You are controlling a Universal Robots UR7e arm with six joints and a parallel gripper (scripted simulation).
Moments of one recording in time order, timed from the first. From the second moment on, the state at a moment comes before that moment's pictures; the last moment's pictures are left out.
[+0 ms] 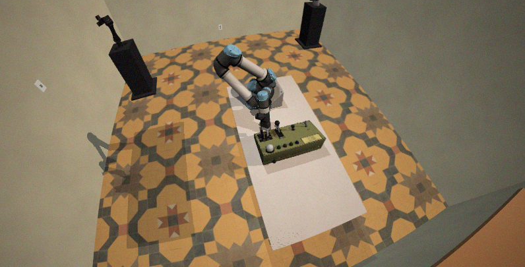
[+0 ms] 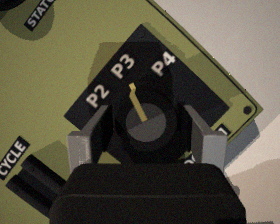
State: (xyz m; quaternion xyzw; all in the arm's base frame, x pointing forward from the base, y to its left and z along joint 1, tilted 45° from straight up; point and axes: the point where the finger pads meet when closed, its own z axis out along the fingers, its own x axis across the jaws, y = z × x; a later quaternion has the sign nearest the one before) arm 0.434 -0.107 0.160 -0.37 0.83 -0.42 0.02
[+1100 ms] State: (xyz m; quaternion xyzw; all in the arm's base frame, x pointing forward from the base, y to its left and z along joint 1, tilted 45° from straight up) arm 0.398 -0.037 0.227 -0.37 0.83 -0.42 0.02
